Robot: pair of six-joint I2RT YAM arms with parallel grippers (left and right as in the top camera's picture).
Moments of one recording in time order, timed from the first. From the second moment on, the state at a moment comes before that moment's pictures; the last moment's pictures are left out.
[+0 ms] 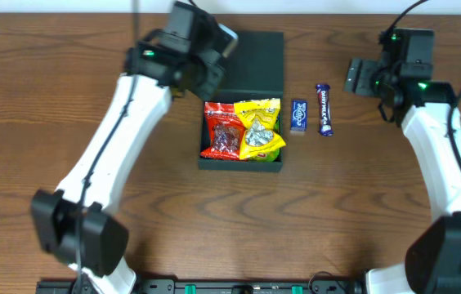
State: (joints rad) left arm -0.34 1.80 1.77 -0.94 0.15 0.24; right arm -0.01 1.66 1.37 -0.58 0.04 0.14
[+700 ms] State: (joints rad) left arm -0.22 1.77 1.77 -0.95 0.19 0.24; right arm 0.09 2.00 1.37 -0.56 0.03 0.11
